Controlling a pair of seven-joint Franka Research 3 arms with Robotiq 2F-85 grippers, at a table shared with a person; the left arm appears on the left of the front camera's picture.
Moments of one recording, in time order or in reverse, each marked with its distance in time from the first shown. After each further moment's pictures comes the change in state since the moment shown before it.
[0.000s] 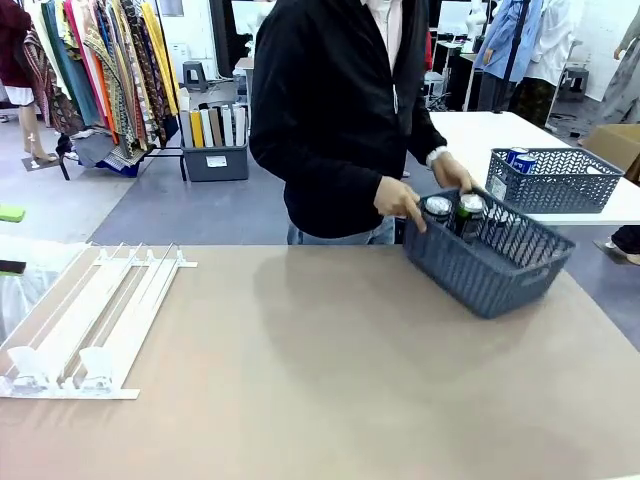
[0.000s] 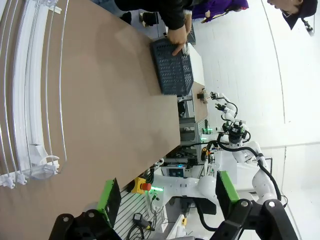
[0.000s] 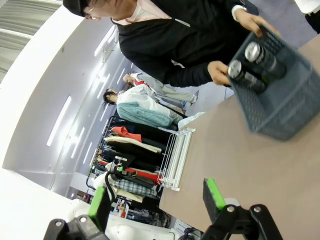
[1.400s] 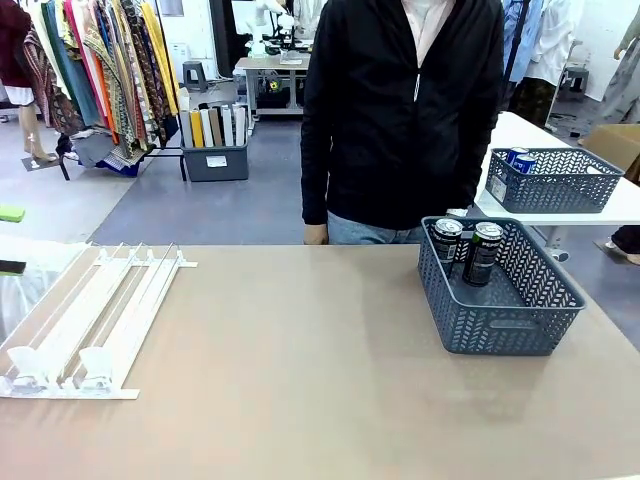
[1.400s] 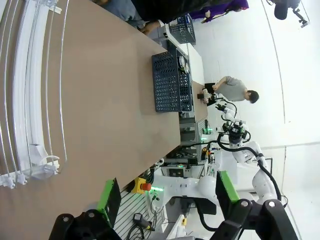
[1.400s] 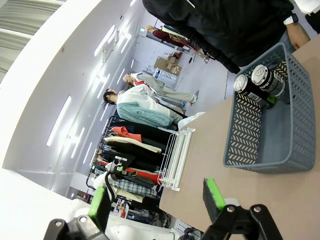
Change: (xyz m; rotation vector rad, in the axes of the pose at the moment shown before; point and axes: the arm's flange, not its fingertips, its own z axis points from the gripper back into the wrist) left arm 0.000 0.000 0.000 0.000 0.000 0.000; right arm 0.000 0.000 0.000 0.000 0.000 0.000
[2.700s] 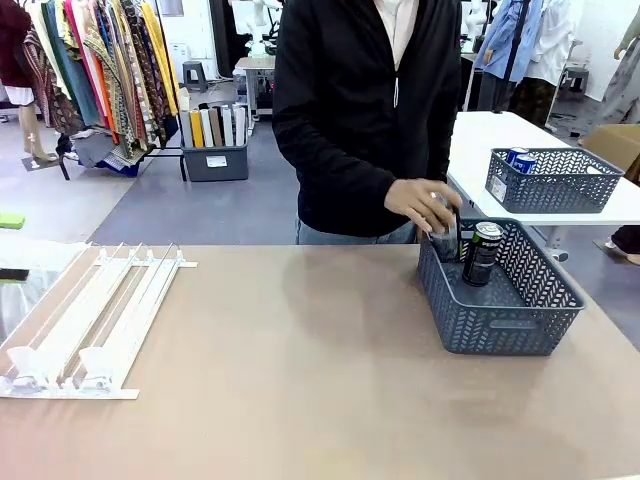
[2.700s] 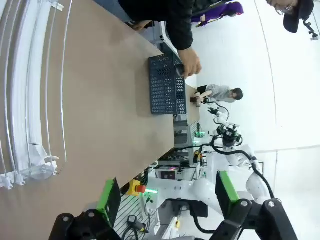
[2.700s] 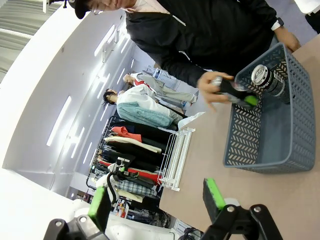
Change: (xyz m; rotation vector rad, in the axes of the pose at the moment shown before) left arm -0.002 0.015 -0.002 -0.030 -0.010 0.028; right arm 0.000 0.000 0.000 0.000 0.000 0.000
